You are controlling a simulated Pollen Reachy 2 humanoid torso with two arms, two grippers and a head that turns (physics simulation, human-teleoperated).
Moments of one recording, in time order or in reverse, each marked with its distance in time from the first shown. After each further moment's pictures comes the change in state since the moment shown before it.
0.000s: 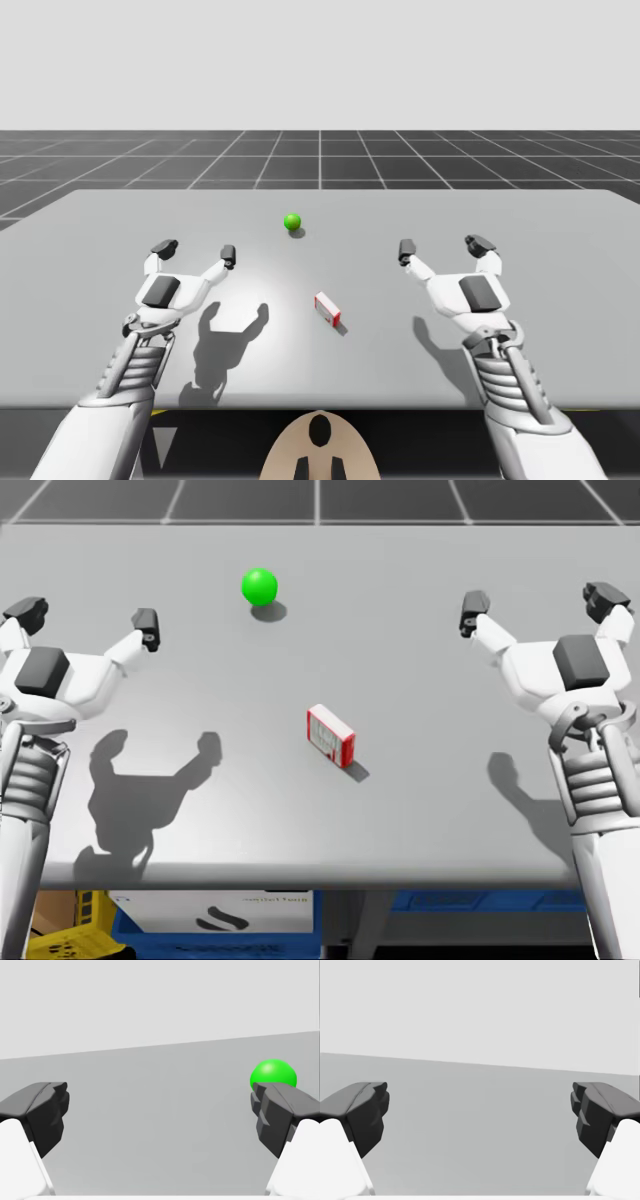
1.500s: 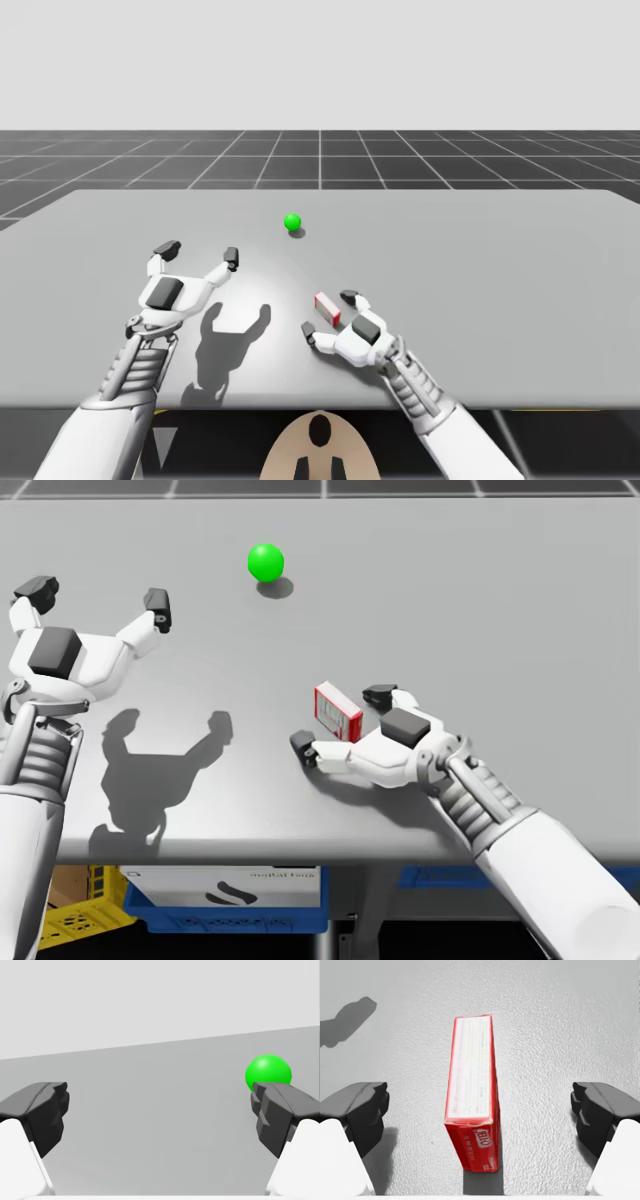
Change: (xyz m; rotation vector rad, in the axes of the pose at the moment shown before) left arm -0.001 -0.005 0.002 -0.009 0.004 -0.014; right arm -0.082 0.121 0.017 0.740 0.501 -0.117
